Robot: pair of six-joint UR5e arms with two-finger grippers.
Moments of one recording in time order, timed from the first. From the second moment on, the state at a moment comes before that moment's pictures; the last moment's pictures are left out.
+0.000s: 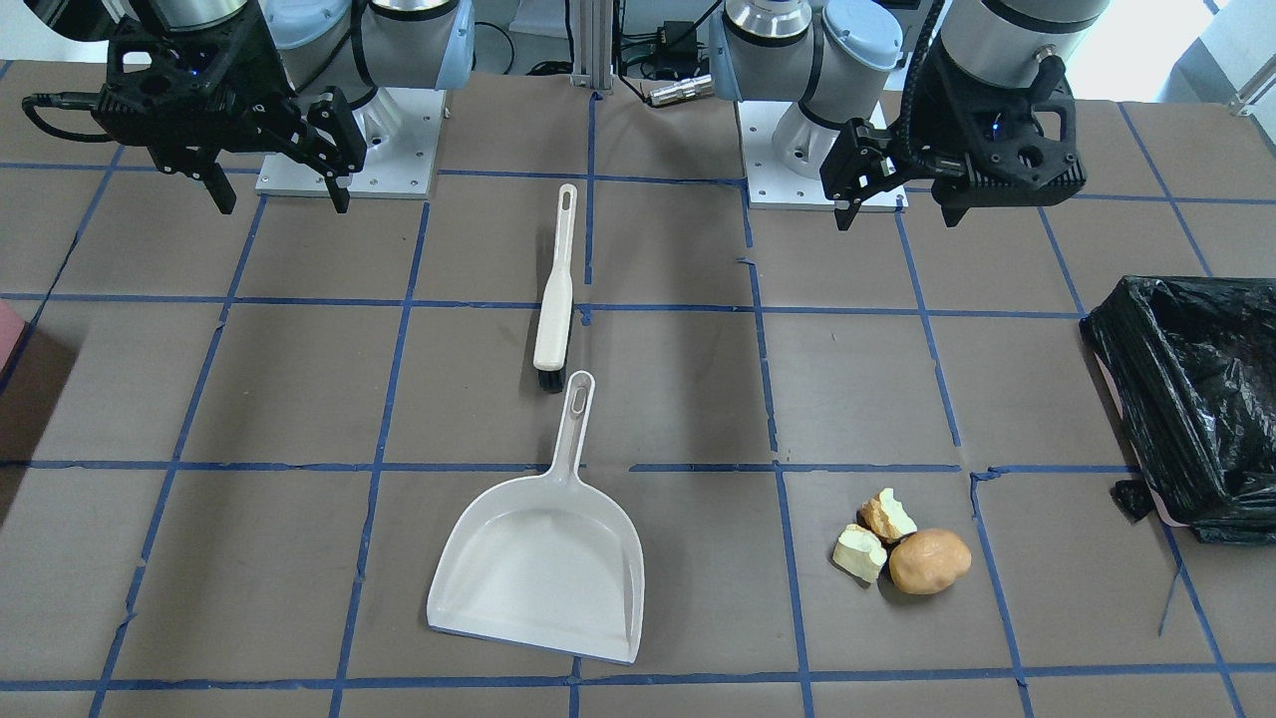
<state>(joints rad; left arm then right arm) -1.55 -1.59 -1.42 -1.78 1.59 -0.04 1.56 -1.71 1.67 -1.63 -1.57 -0.05</state>
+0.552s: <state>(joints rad) -1.54 -1.55 -1.46 -1.72 1.59 0.00 1.56 -1.71 1.67 -1.63 -1.57 -0.05</state>
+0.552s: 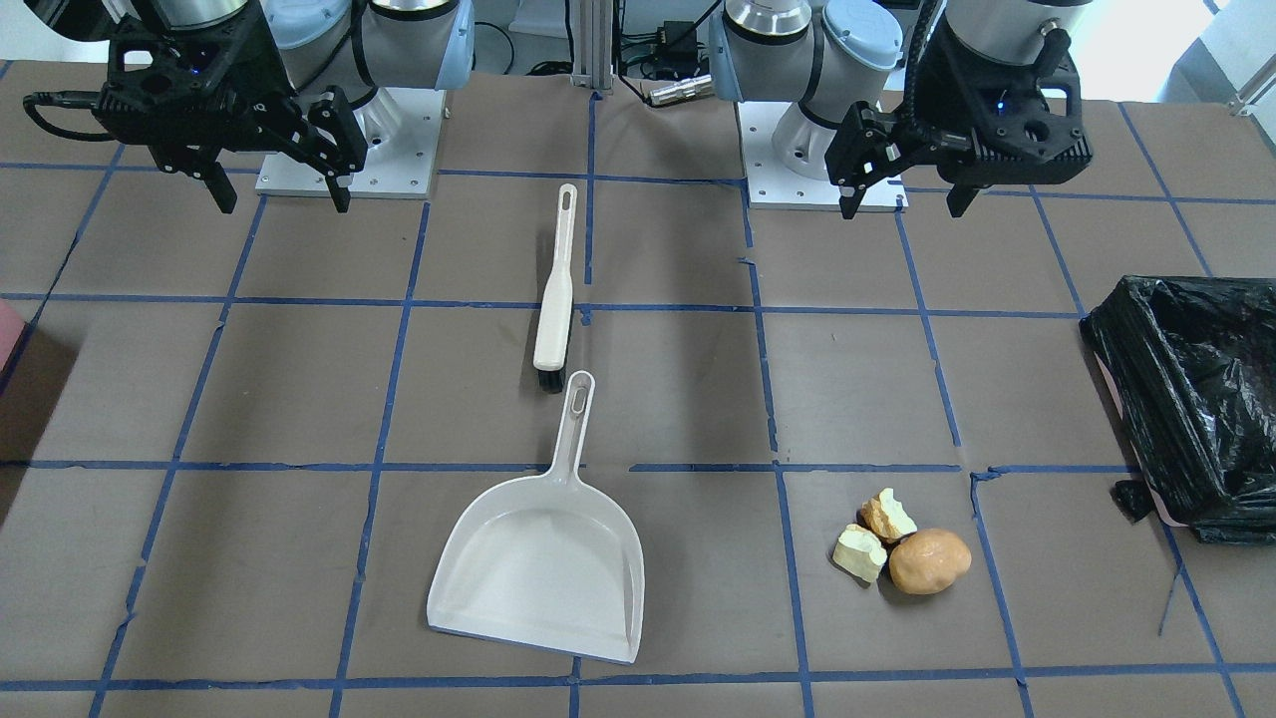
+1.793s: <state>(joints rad) -1.57 -1.53 -1.74 -1.42 1.57 -0.02 1.56 -1.71 1.67 -1.63 -1.57 -0.05</state>
